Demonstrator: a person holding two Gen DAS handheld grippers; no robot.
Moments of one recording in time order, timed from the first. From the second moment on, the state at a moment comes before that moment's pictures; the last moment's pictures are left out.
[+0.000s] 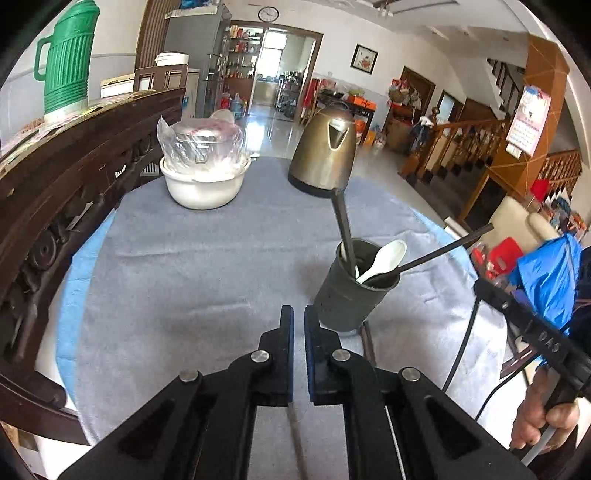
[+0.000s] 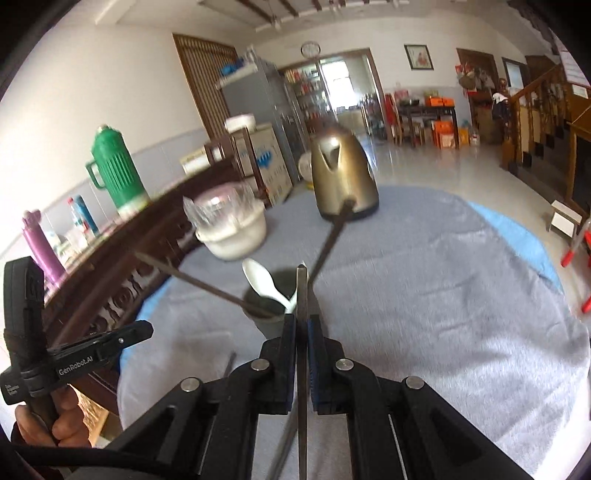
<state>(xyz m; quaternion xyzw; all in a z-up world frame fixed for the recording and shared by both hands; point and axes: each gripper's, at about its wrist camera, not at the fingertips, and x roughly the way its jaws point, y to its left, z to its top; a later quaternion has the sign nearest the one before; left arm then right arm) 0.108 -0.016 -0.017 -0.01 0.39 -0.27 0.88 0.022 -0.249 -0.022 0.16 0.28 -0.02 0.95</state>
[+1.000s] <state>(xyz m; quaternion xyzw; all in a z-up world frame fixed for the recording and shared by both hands) 0.168 -0.076 -0.136 0.04 0.56 -0.24 0.79 0.012 -0.264 -0.024 0.19 0.27 -0.02 0.94</state>
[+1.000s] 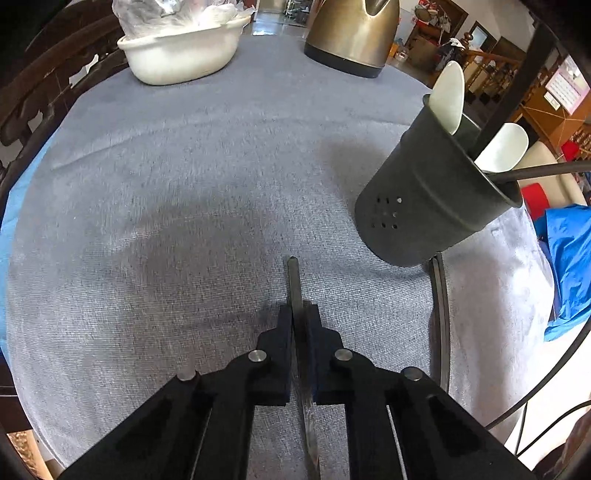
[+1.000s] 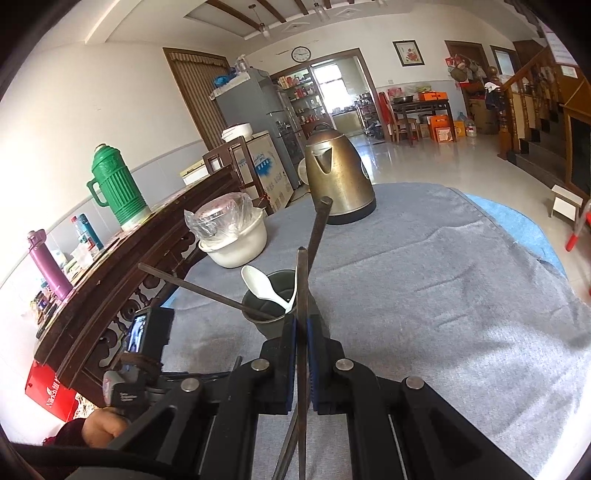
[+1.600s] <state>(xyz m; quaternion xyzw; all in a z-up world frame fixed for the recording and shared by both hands) 0.131 -0.003 0.002 -0.04 0.37 -0.24 0.90 -0.008 -0.255 0.014 0.18 0.20 -0.02 0.96</state>
